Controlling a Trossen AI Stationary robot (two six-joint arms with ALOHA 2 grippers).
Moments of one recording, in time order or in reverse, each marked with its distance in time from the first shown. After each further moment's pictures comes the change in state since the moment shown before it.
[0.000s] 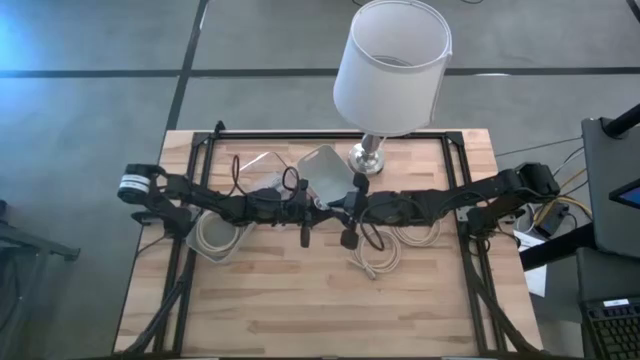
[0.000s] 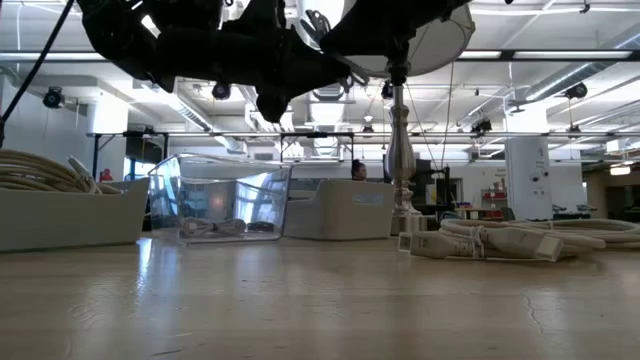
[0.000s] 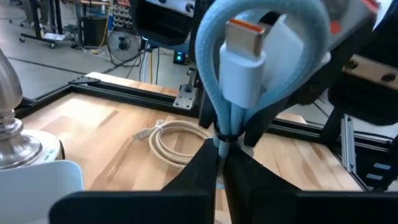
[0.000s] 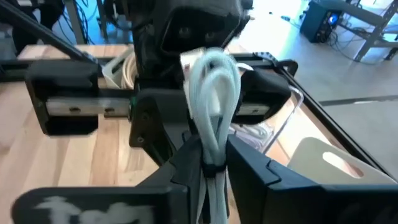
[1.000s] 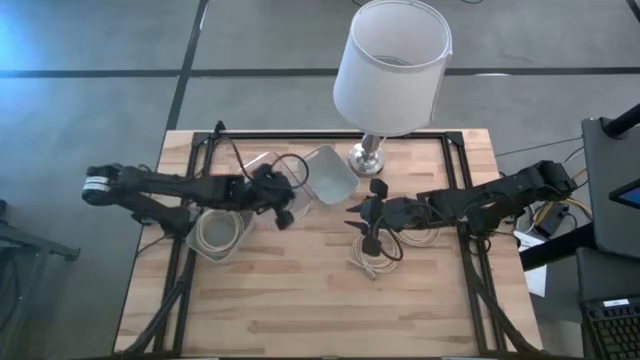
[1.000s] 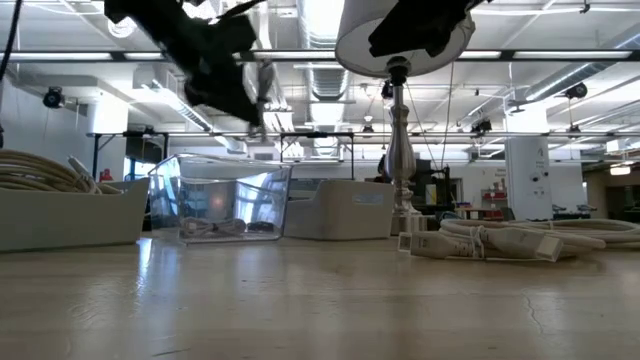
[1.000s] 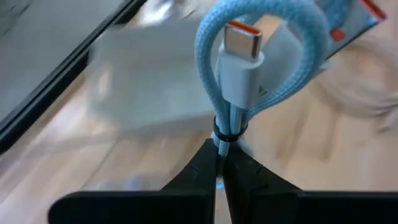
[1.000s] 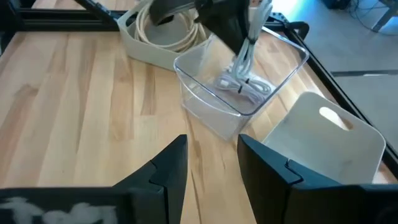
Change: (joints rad) left arm 0.050 -0.328 0.178 -1.208 -0.294 -0.068; right arm 0.072 -0.146 -0.004 -0.331 0.007 0.063
